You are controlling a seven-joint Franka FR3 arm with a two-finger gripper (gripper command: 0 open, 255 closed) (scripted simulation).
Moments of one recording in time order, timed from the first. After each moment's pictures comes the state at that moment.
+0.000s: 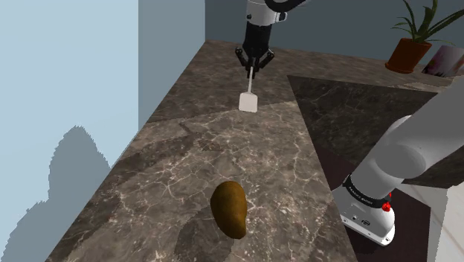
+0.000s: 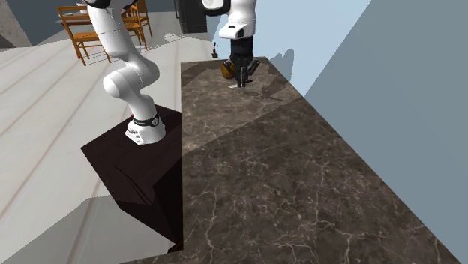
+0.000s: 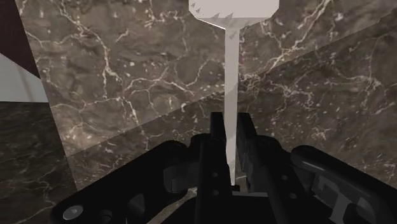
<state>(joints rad) -0.07 -0.23 0.27 -2.04 0.00 1.85 1.08</state>
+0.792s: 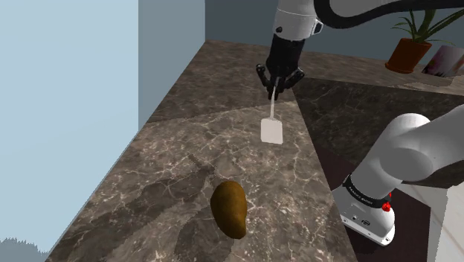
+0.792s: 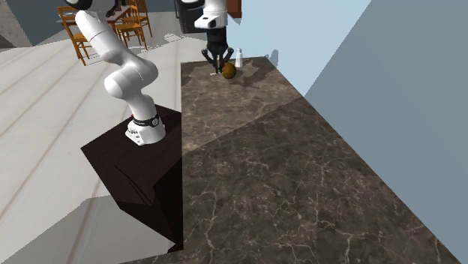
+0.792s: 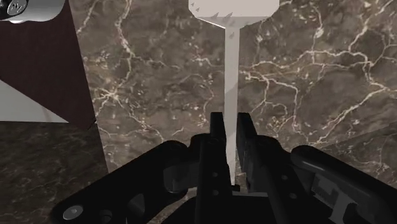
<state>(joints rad) 0.04 -0.60 0.34 -2.34 0.13 1.78 1.19</state>
